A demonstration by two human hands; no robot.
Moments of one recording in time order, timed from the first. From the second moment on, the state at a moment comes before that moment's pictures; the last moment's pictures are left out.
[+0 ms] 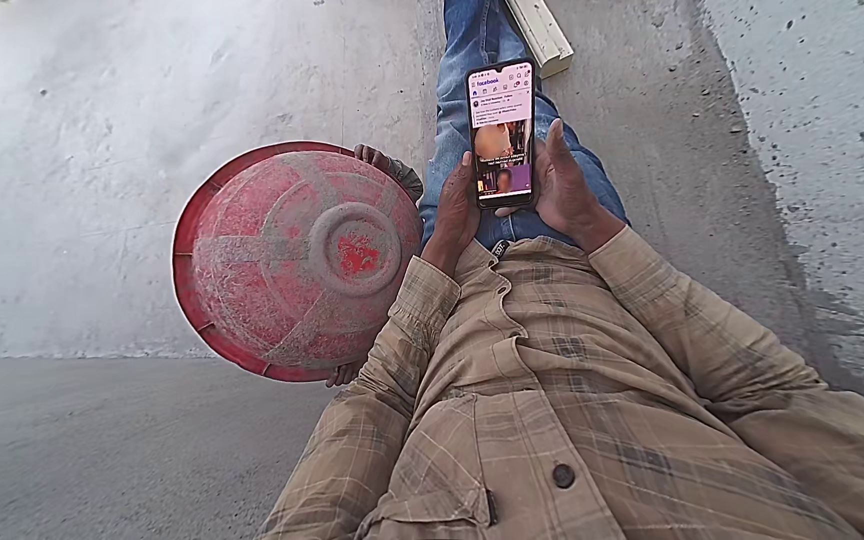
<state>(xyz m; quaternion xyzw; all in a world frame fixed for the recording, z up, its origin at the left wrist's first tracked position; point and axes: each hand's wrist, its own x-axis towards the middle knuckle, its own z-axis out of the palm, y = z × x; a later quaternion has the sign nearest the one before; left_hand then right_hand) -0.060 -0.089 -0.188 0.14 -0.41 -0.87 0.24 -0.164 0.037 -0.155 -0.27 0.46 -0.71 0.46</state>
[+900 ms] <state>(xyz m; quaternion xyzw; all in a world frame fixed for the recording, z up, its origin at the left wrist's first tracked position) -0.061 -0.090 -0.189 0.14 -0.40 -0.87 0.24 -0.164 0.036 -0.156 -0.27 0.46 -0.72 0.46</state>
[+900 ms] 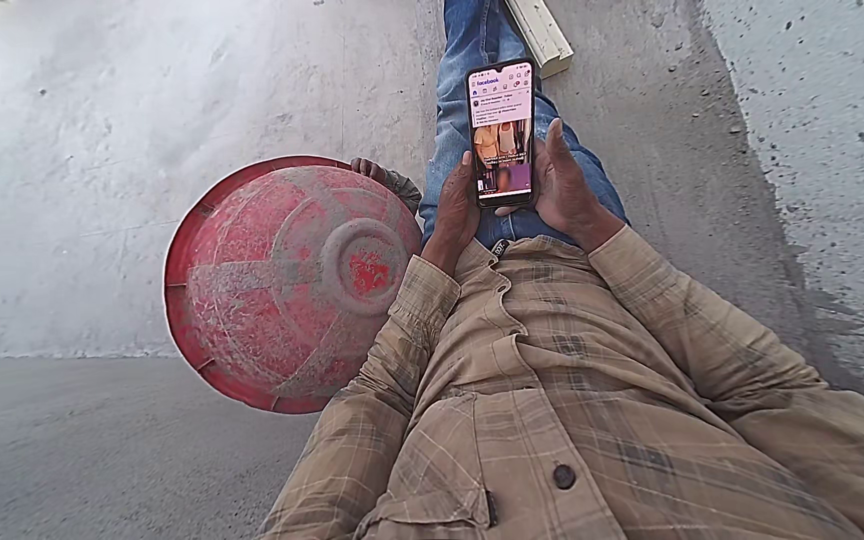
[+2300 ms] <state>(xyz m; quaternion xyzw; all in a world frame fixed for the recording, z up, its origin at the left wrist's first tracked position) 0.062 -0.083 -0.125 0.25 -0.70 -0.62 0.25 -0.165 0.038 -0.148 -0.27 0.44 -0.72 0.46</state>
